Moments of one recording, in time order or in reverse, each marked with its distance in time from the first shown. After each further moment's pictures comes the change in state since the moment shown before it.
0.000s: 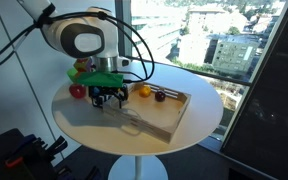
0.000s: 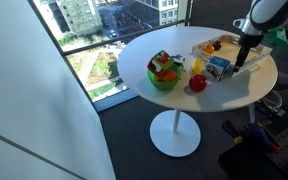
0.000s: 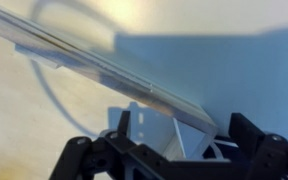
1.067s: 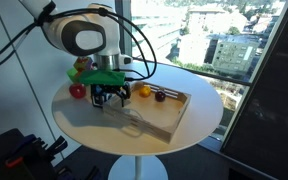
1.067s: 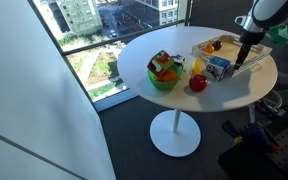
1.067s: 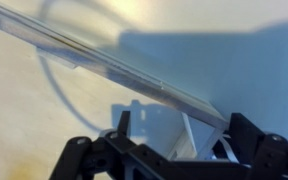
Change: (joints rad) arm 0.003 -0.013 -0.019 0.007 -0.012 0.000 0.019
